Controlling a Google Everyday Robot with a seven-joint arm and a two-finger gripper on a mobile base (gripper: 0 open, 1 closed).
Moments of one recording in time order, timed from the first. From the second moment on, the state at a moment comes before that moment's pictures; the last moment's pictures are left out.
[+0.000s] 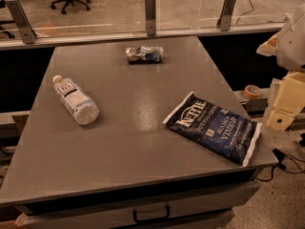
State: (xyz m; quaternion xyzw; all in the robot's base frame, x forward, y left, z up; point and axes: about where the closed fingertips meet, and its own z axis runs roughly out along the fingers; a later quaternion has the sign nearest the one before) arm 0.438 -0.217 0.976 -0.60 0.78 -0.03 0.16
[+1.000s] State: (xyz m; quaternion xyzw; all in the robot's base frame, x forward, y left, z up) arm 0.466 -0.200 0.925 -0.60 0.79 0.01 0.15
